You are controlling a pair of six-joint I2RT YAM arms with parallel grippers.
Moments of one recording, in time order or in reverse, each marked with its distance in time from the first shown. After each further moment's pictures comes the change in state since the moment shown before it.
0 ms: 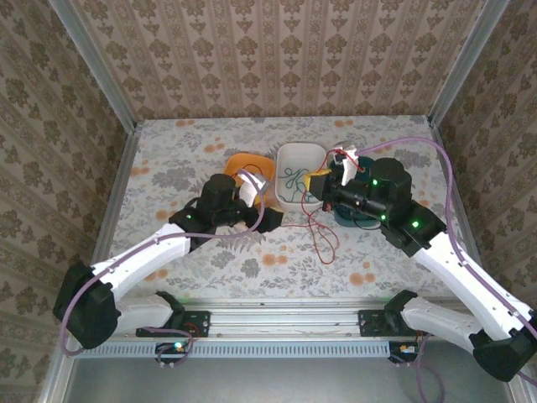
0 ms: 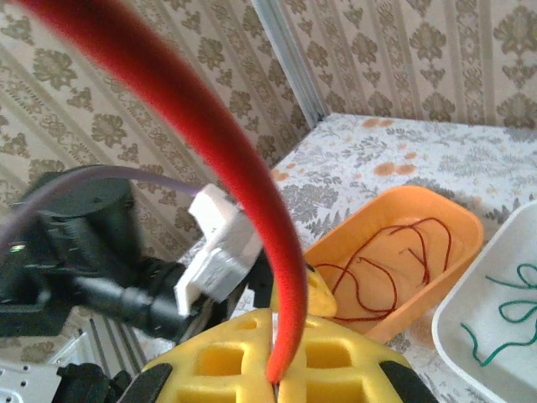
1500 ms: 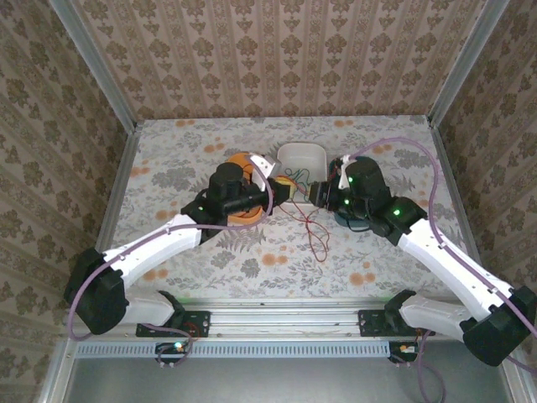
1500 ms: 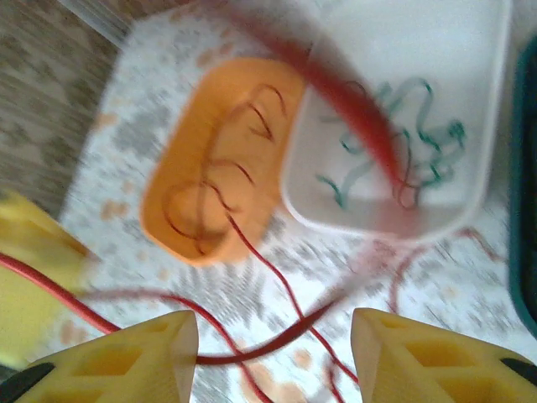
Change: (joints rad) left arm -0.021 0.105 0.085 0.275 0.003 -0.132; right arm -0.026 0.112 -0.051 -0.293 0.251 0.202
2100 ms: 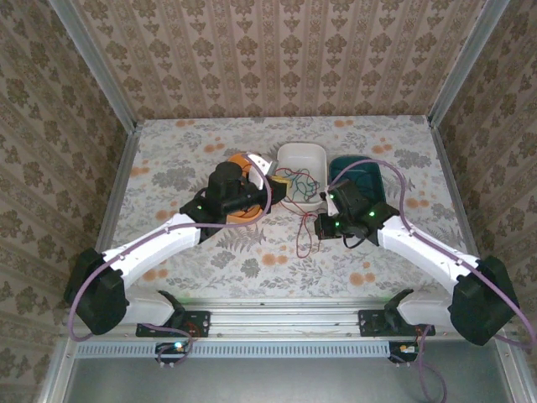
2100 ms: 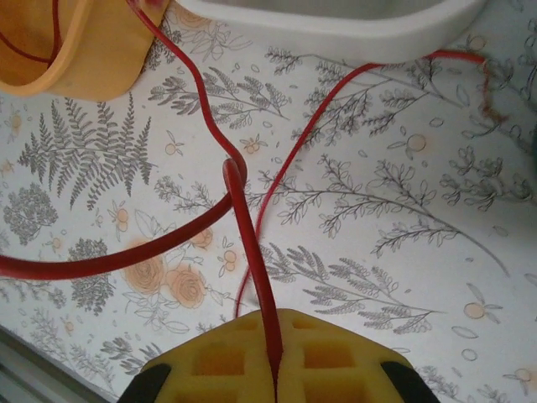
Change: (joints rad) left arm 0.011 -0.006 0.000 -0.045 -0.057 -0.009; right arm 0.007 0.142 -0.148 -0.032 -0.090 -0.115
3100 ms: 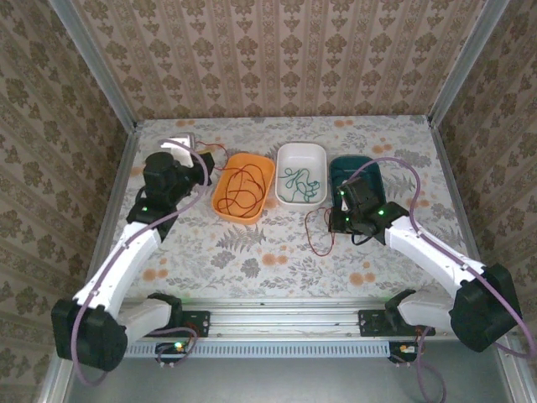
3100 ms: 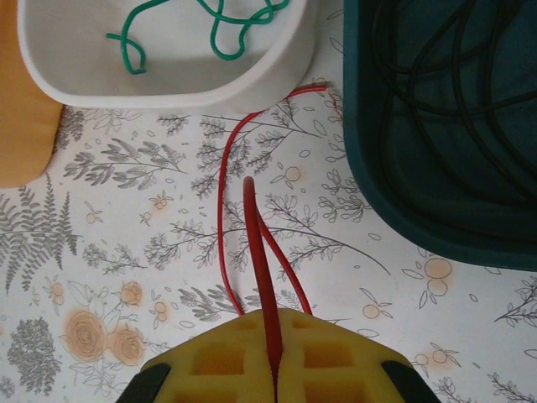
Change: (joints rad) left arm 0.451 -0.201 -0.043 -0.141 -0.144 -0.043; right arm -0.088 -0.039 -0.019 -0.024 0.114 0.079
